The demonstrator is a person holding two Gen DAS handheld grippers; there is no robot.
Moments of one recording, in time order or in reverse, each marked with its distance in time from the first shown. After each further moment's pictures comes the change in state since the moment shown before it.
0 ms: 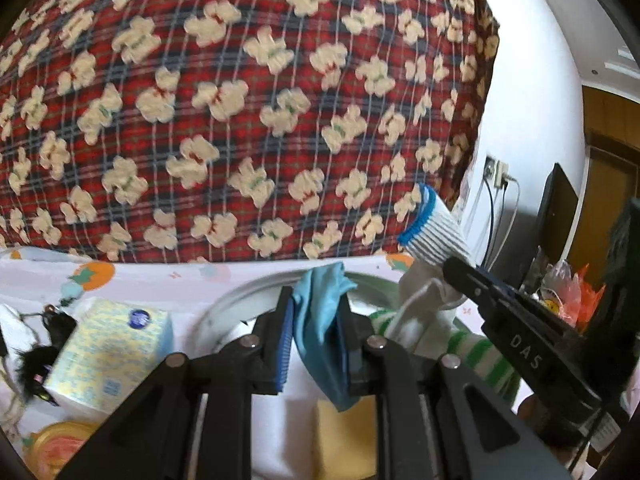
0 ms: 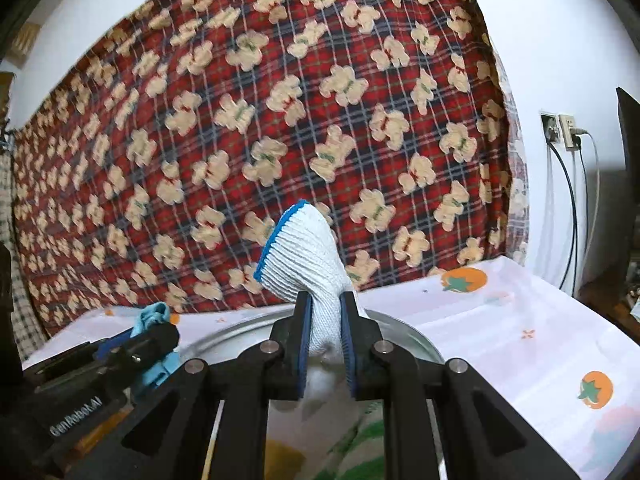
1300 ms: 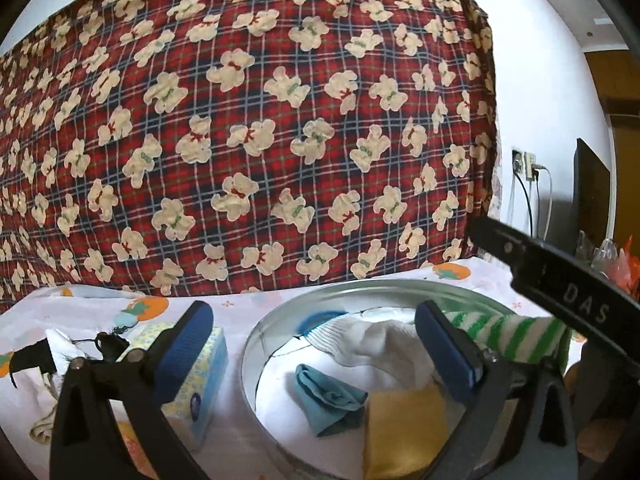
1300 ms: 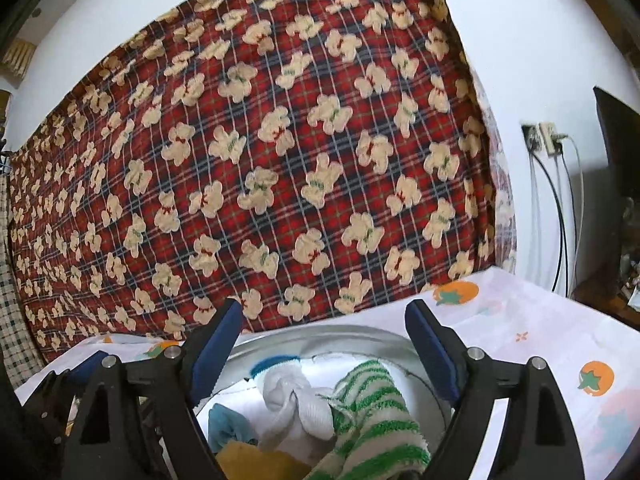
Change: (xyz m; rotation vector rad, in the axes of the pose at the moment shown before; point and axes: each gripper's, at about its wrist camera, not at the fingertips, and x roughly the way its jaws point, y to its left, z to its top) left arm -0.016 -0.007 -0.028 0.130 -0.155 0.199; right arm -0.022 0.004 -0.006 0.045 -0.136 -0.031
